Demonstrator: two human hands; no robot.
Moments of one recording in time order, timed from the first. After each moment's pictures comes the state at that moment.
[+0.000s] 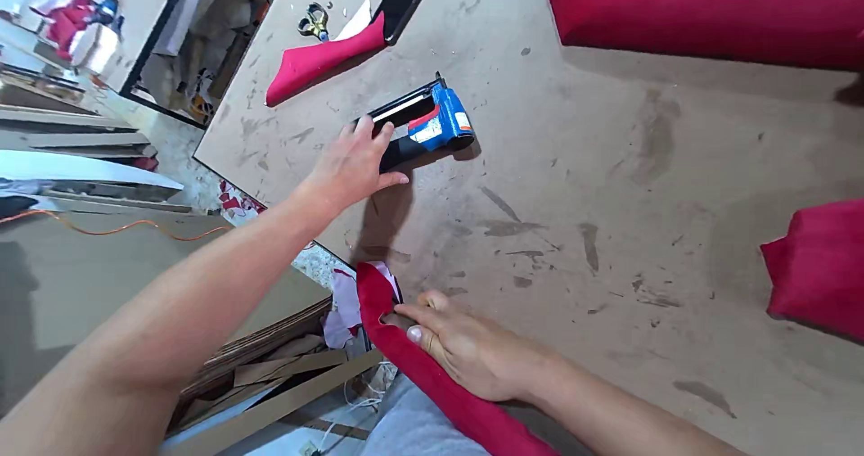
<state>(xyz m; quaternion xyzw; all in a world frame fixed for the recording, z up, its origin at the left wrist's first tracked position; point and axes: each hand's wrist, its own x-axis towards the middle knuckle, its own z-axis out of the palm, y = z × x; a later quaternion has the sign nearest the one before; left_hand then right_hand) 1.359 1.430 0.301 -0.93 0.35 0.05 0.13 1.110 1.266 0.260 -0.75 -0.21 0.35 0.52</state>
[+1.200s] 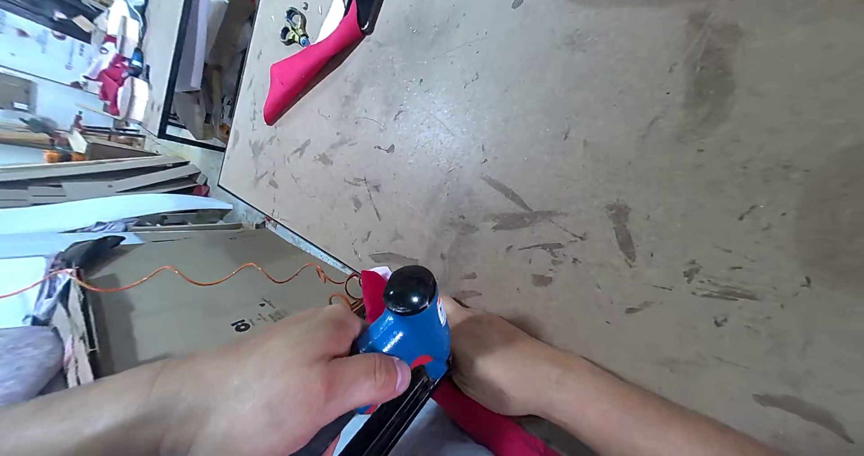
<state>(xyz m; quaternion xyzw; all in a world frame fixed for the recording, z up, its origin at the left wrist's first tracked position) 1.217 1.387 0.461 -0.72 -0.10 0.68 -0.10 1.112 1.259 0.261 -0.75 -0.24 0.34 0.51</state>
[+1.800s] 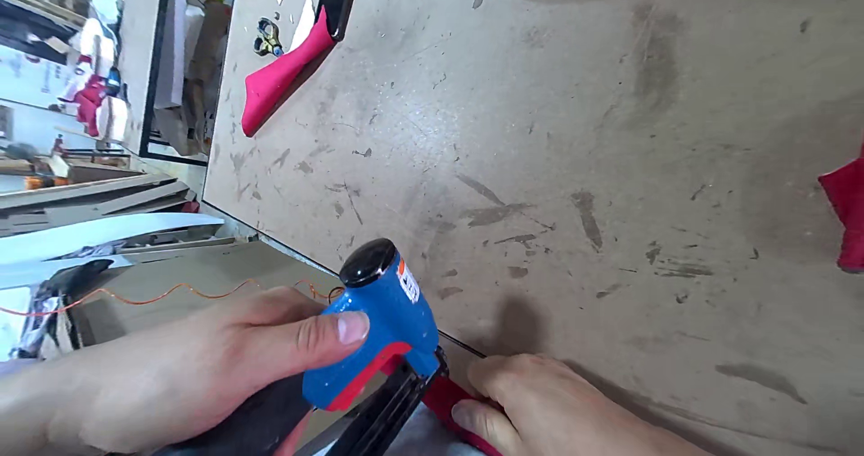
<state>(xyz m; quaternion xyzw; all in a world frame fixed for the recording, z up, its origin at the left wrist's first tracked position) 1.234 1.391 0.480 -0.71 -0.10 0.67 -0.19 1.057 1.210 0.282 -0.73 -0.16 0.40 0.53</state>
